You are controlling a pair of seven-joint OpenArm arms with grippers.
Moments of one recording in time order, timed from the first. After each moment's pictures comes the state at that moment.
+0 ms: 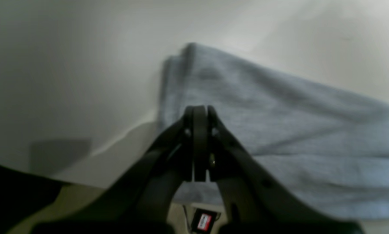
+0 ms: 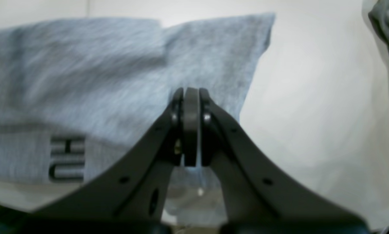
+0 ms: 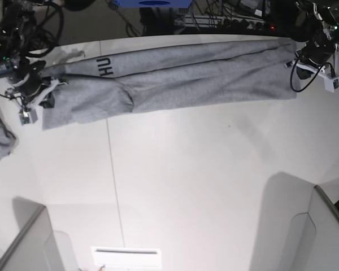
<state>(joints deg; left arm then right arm) 25.7 -7.3 -45.8 111.2 -33.3 -15.1 64.9 -17.7 16.8 23.6 105.0 26.8 23.7 -57.6</state>
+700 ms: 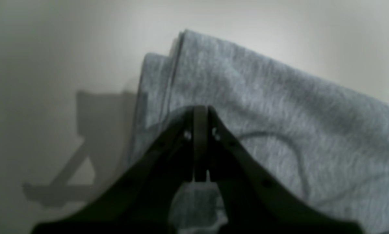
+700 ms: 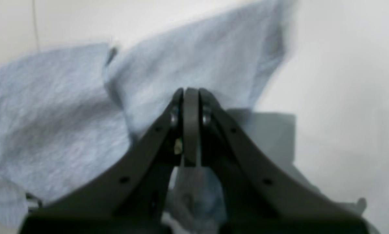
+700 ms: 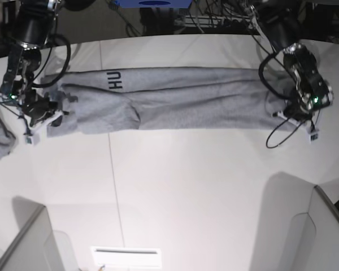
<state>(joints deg) -4.2 -8.3 -34.4 84.3 -3.7 -15.5 64.4 -0.4 16.8 20.1 79.5 26.1 18.4 -54.5</state>
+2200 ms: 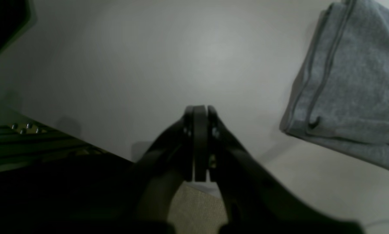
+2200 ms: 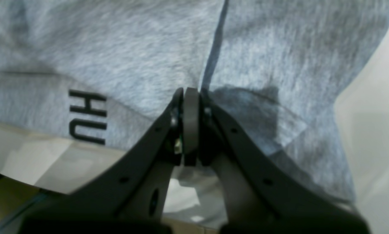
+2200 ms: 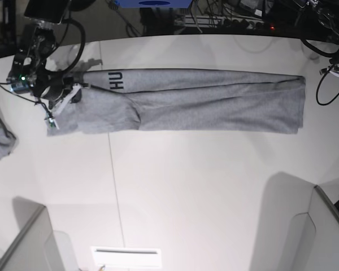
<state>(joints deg) 14.7 -12.0 -59.7 109.1 -14.4 -31.3 65.9 -8.5 9.8 20.5 98.4 26.6 24.3 -75.3</state>
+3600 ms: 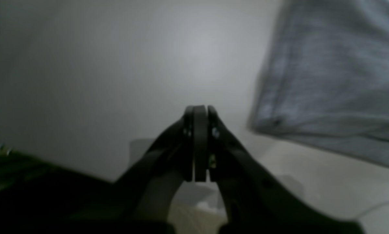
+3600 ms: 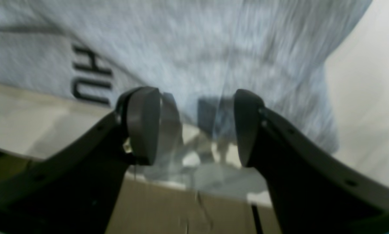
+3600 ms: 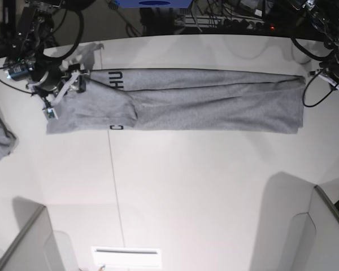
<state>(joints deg) 14.3 -11.6 -52.7 107.2 -14.4 -31.3 65.8 -15.5 10.2 20.6 108.6 26.4 24.5 -73.3</state>
